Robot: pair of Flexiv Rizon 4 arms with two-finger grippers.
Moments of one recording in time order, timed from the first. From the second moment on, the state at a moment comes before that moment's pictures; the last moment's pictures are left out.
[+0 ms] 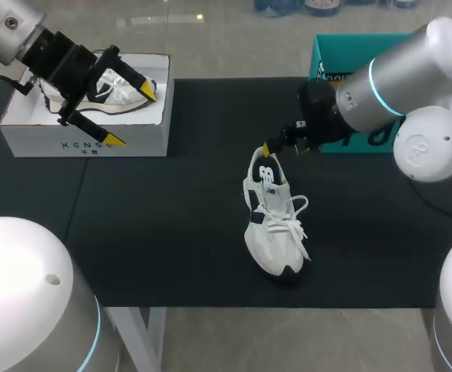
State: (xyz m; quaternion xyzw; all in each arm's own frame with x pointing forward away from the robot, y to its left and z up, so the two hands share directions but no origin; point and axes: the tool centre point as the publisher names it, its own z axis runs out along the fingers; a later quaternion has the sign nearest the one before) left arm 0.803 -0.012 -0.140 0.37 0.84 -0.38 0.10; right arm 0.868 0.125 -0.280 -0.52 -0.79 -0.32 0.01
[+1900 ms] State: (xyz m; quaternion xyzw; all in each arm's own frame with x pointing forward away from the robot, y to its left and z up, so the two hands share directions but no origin) left arm 0.803 -0.012 -0.140 0.37 0.84 -0.38 0.10; right arm 0.863 0.159 -0.394 -0.58 -0.80 -0.15 0.00
